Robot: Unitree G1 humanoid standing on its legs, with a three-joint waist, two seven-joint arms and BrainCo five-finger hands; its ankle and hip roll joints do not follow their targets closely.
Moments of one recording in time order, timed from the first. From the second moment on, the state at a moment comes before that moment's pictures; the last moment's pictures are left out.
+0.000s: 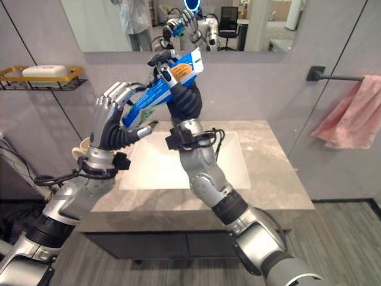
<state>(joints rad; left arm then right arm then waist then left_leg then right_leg) -0.42 0.62 -0.31 -0.08 0.53 -0.25 0.61 -0.76 -0.06 0.49 0.12 0.97 -0.44 -0.12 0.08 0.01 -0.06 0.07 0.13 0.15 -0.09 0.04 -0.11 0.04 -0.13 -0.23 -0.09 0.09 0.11</state>
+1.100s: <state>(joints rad) 0.12 0.45 -0.16 0.37 -0.02 -0.25 0.45 -0.80 -0.17 0.22 0.25 0.79 -0.49 -0.34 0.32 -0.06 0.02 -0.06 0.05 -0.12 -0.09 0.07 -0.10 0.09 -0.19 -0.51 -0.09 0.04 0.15</state>
